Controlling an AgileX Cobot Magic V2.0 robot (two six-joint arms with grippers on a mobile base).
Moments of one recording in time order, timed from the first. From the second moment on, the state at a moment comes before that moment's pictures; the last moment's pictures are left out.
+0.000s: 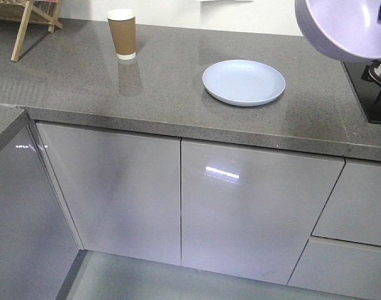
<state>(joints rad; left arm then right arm) 0.12 1.29 -1.78 -0.52 1.04 0.18 -0.21 1.37 -1.69 0.58 1.14 -0.34</state>
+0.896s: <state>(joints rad) 0.12 1.29 -1.78 -0.52 1.04 0.18 -0.21 1.37 -1.69 0.58 1.14 -0.34</state>
